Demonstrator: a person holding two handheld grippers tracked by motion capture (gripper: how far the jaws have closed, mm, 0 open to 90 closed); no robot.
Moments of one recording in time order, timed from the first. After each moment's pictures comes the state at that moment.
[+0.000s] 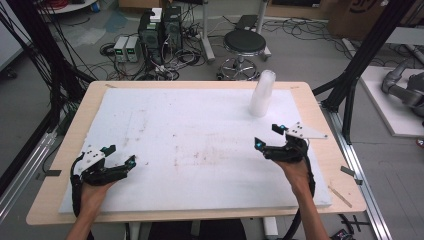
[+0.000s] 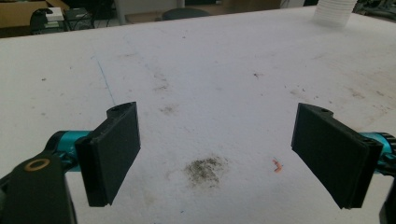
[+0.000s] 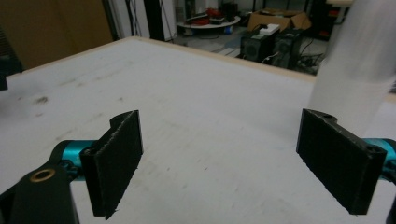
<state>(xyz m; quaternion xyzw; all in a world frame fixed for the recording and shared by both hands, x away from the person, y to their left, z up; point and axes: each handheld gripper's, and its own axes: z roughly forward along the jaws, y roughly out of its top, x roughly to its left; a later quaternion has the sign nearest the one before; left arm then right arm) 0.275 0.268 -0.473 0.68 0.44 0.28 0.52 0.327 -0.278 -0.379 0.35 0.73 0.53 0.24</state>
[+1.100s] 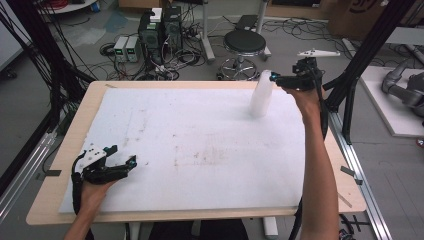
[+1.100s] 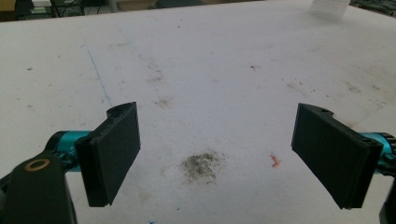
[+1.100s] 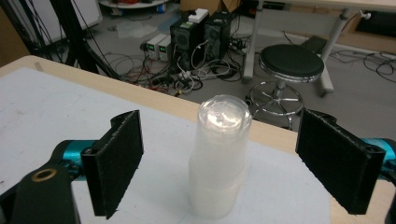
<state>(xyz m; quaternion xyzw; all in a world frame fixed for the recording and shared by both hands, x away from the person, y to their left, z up) 0.281 0.269 -0.473 0.69 0.45 0.25 0.51 0.462 -0.292 -0.256 0.45 0.72 0.43 0.30</state>
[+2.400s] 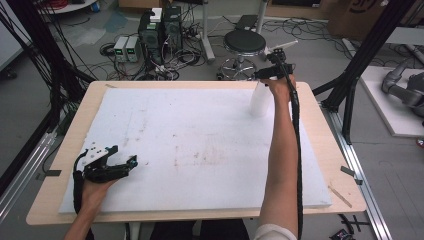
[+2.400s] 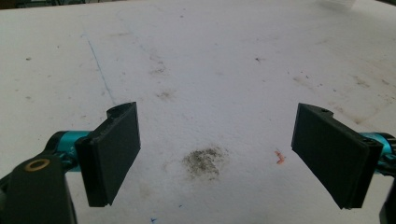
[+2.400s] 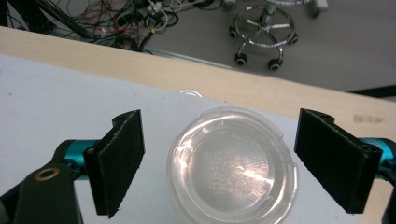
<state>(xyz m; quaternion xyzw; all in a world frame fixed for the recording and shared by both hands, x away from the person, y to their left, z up) 0.284 0.267 -0.473 0.69 0.46 0.25 0.50 0.555 -0.247 -0.298 0.55 0.74 0.29 0.23</state>
